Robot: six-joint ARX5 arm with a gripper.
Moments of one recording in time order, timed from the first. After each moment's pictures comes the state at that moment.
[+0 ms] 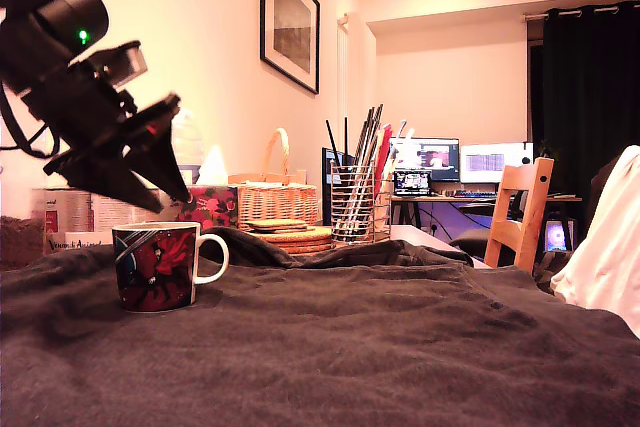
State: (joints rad) arm -0.22 1.68 1.13 -0.32 0.41 0.00
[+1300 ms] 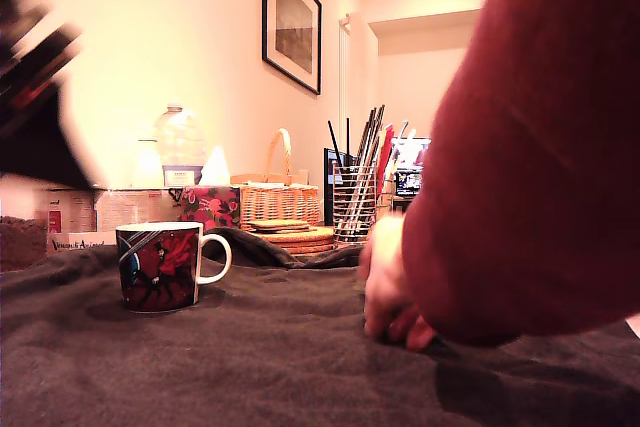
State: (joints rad) arm -0.22 1.13 0.56 -0.24 0.44 -0.08
